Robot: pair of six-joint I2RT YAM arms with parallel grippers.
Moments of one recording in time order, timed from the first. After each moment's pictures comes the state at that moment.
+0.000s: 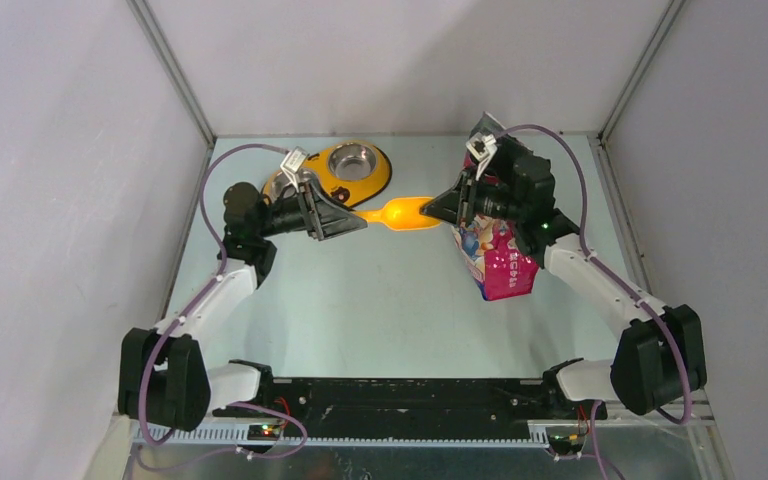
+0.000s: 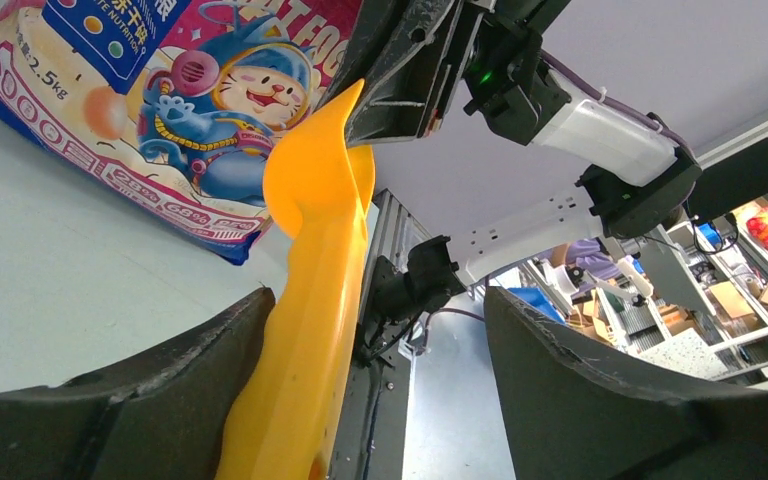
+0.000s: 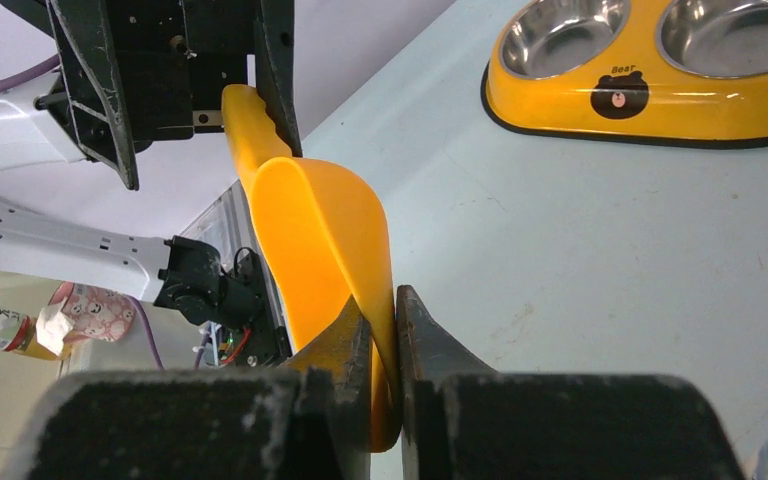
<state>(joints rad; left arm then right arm) -0.20 1.22 0.76 0.63 1.13 -0.98 0.37 1.33 0.98 0.19 -0.84 0.46</state>
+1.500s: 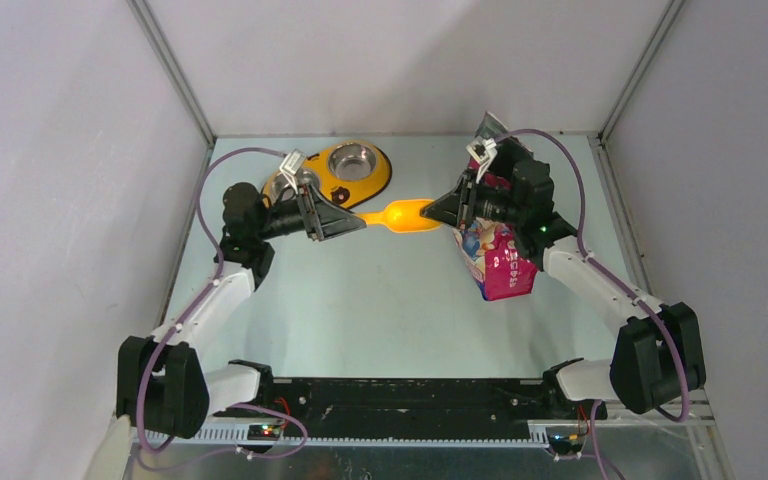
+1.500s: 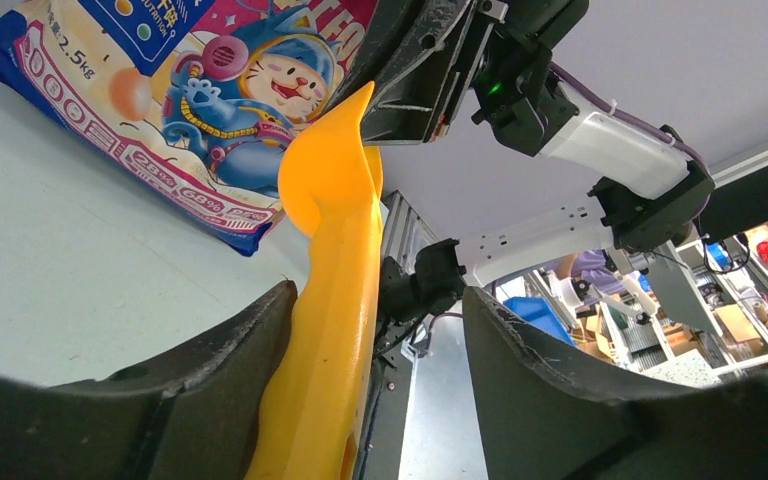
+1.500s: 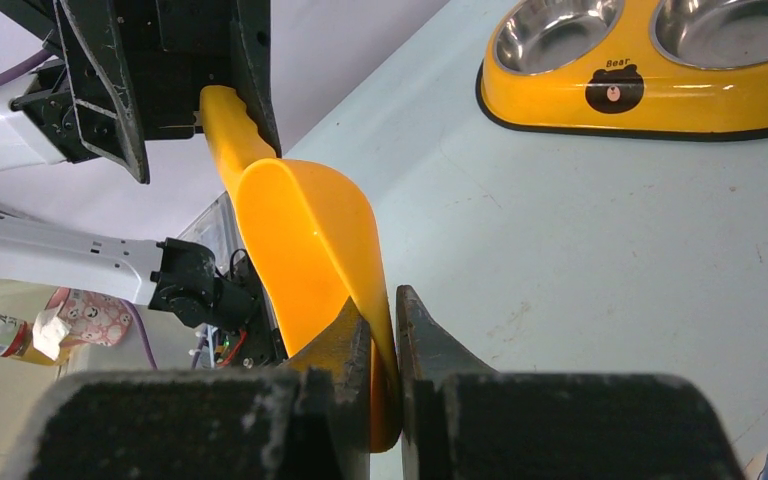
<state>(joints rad) -0.19 1.18 0.75 0.51 1.10 -0.93 0.36 1.34 0.95 0.24 -0.83 0.47</state>
